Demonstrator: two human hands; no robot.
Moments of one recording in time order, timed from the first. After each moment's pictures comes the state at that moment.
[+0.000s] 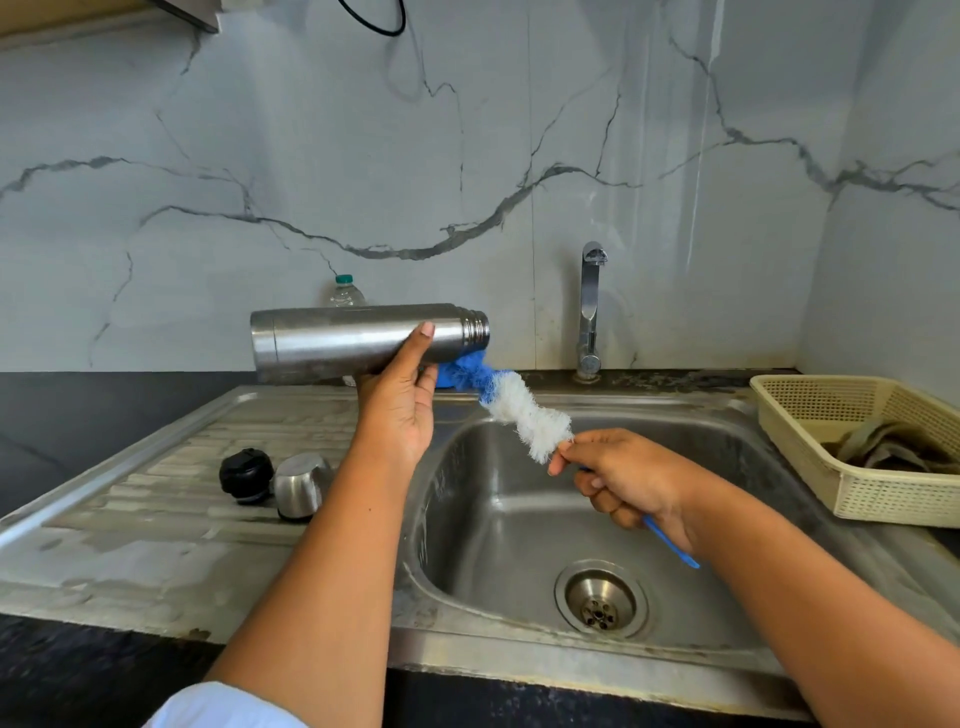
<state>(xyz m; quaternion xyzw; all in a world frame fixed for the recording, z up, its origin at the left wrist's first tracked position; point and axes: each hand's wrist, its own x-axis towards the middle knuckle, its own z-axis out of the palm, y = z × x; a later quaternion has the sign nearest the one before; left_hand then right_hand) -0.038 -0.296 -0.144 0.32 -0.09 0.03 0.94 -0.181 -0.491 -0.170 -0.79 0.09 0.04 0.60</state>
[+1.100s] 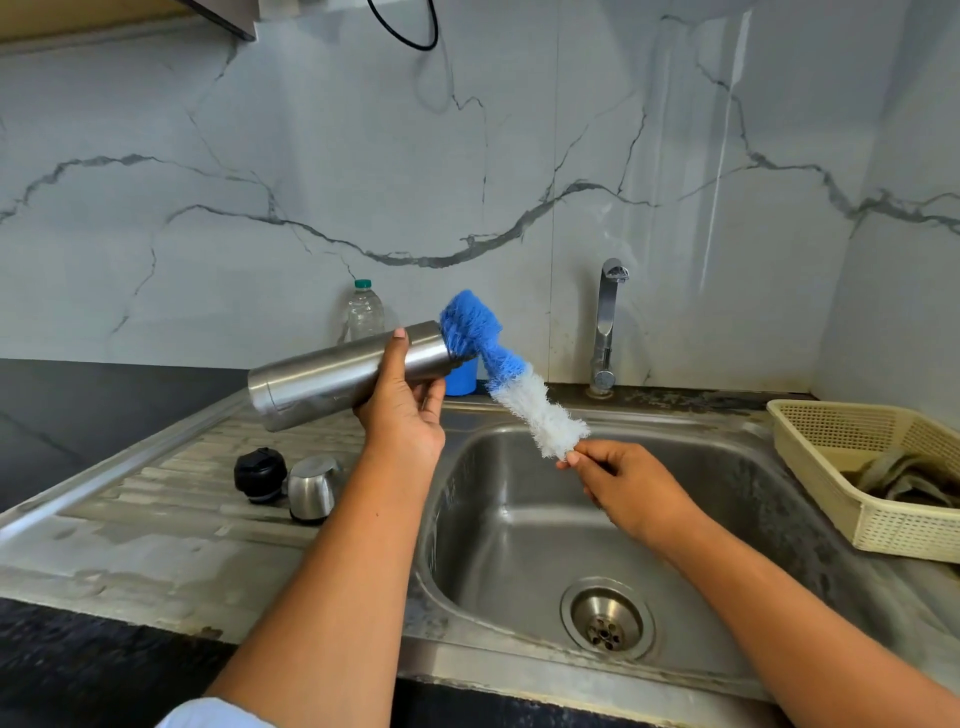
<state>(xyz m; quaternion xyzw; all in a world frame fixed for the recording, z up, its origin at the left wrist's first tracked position) -0.048 -0.289 -0.133 0.25 0.07 0.05 0.96 -0.165 -0.486 -0.192 -0.86 0.05 -0.15 0.49</state>
